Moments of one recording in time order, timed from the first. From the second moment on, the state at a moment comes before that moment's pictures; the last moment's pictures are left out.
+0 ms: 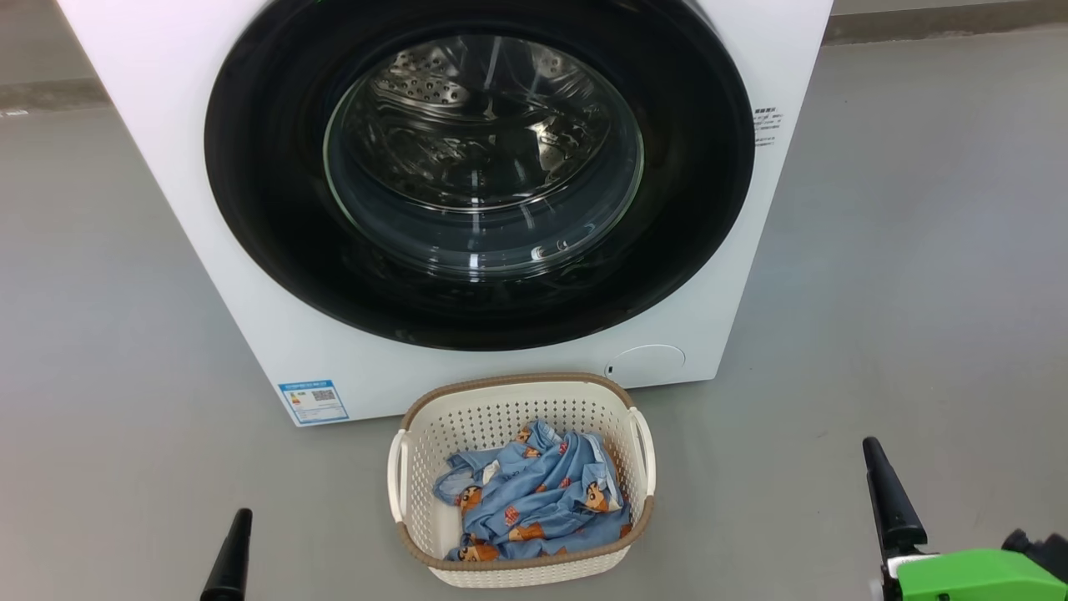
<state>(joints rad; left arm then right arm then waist) -0.01 0.07 0.00 0.33 -1.43 -0.12 -0.02 -0.02 -0.03 -0.10 0.27 1.30 0.13 -0.02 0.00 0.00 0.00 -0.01</state>
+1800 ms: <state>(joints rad) -0.02 0.10 0.04 0.24 -0.50 -0.12 -0.17 -0.04 -0.10 0.01 0.23 0.37 0.13 -0.17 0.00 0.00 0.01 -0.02</state>
